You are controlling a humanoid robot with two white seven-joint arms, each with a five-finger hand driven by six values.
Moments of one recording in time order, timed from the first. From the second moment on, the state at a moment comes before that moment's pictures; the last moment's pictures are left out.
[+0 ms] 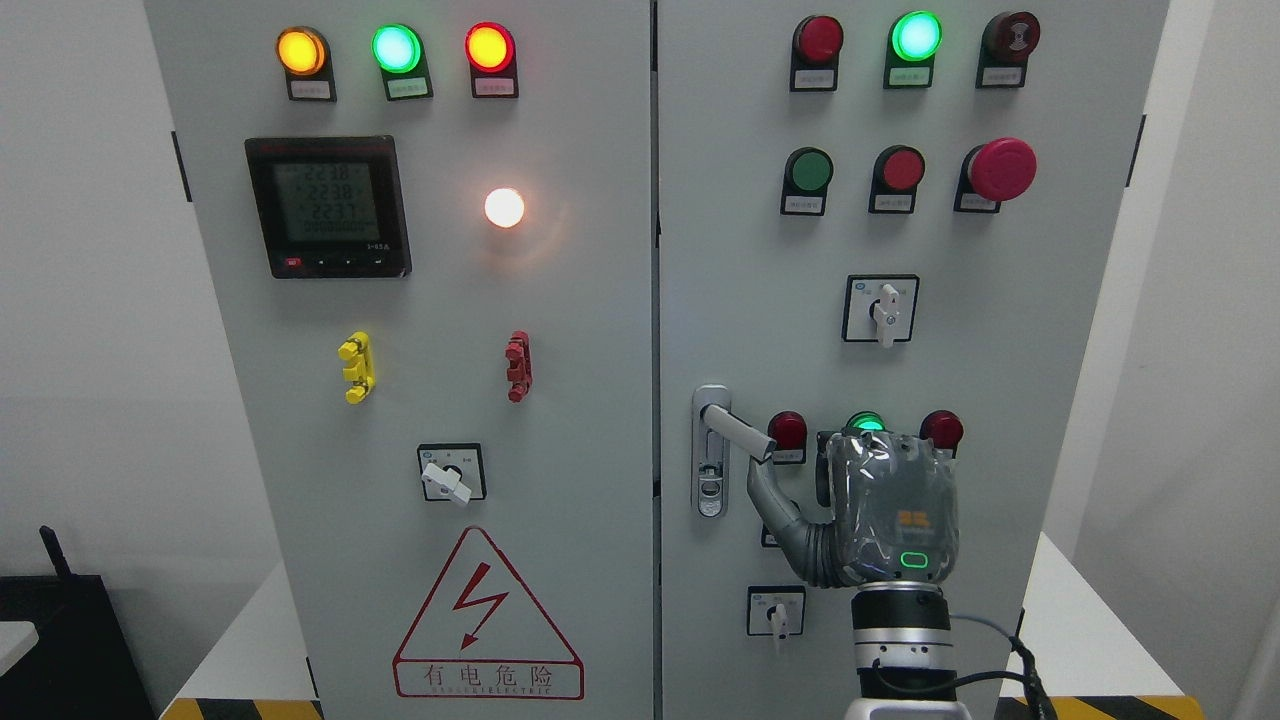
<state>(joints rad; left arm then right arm) -0.05 -0.04 0.00 0.00 0.12 -0.12 -0.14 -0.50 0.13 0.17 -1.70 1.44 0.23 -0.16</state>
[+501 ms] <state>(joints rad) -0.05 -0.04 0.00 0.00 0.12 -0.12 -0.14 -0.51 0.13 0.17 -1.70 1.44 0.23 -0.15</state>
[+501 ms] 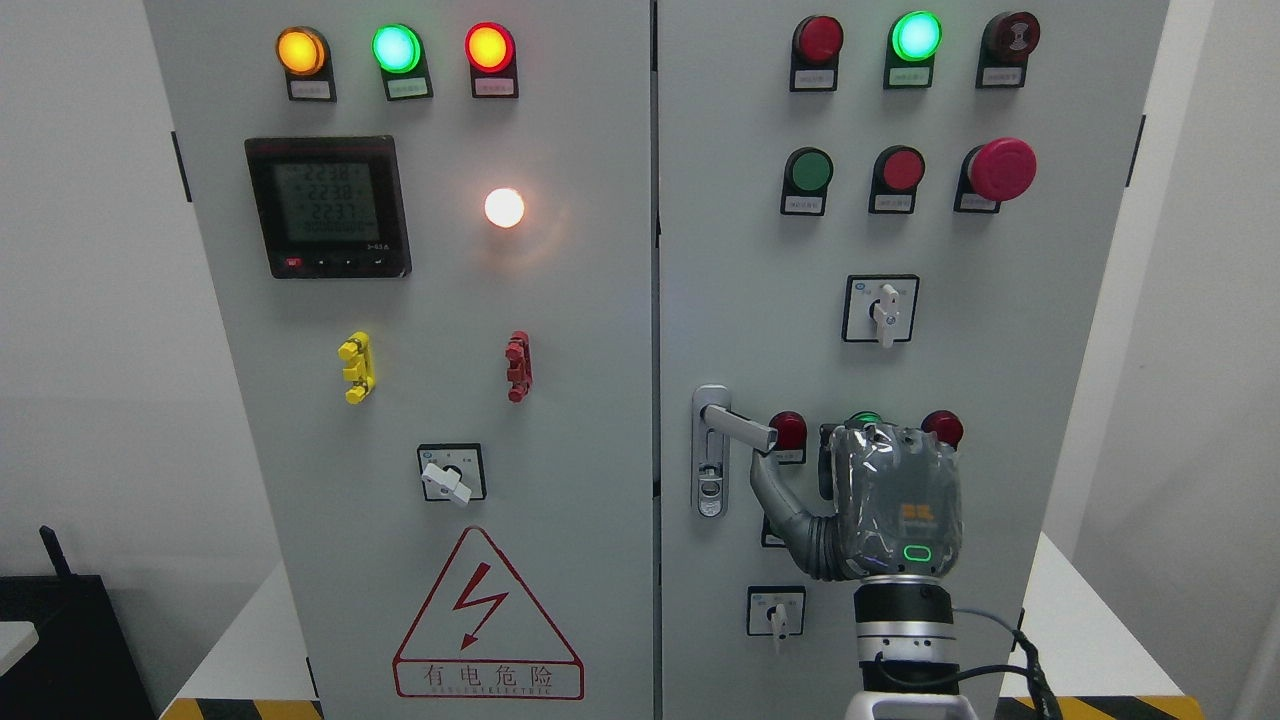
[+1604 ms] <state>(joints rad) -0.05 -0.04 0.00 0.00 0.12 -0.12 -0.14 -0.50 0.13 0.17 -1.70 1.44 0.22 -0.14</state>
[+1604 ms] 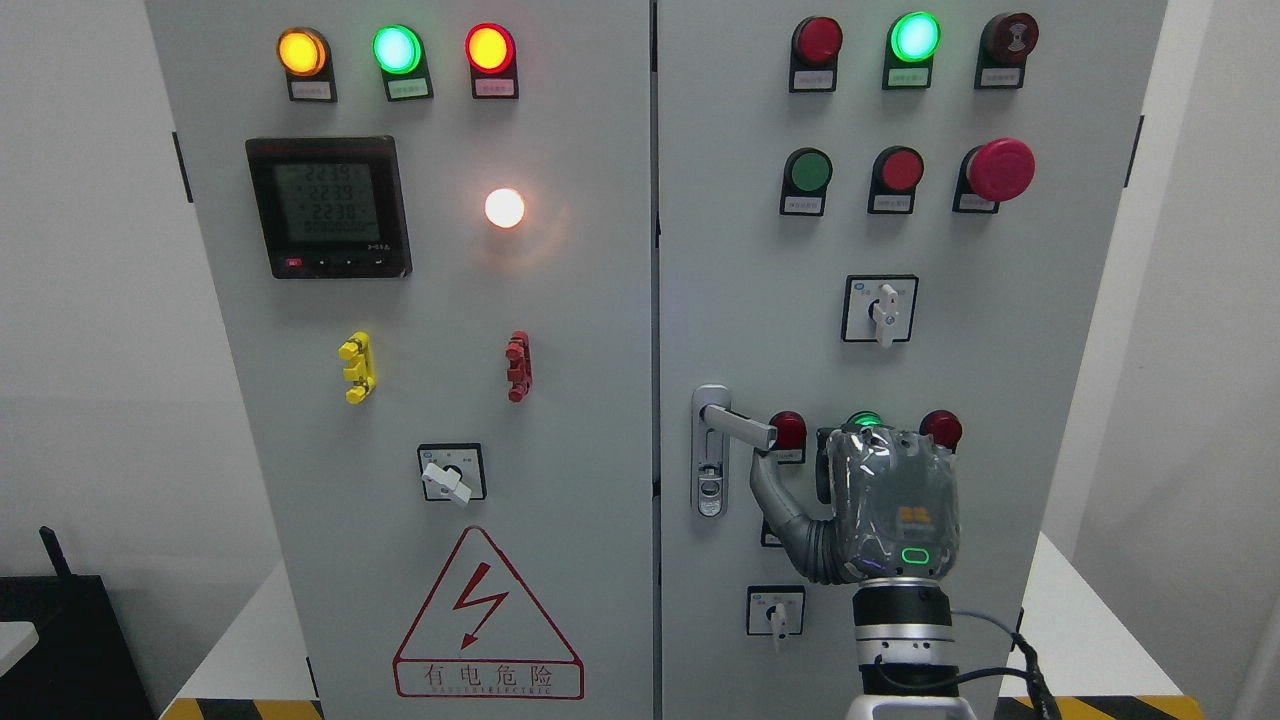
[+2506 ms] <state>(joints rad) -0.05 -0.04 0.00 0.00 0.12 -0.12 -0.14 -0.34 0.12 0.17 -1.81 1.42 0.03 -0.20</state>
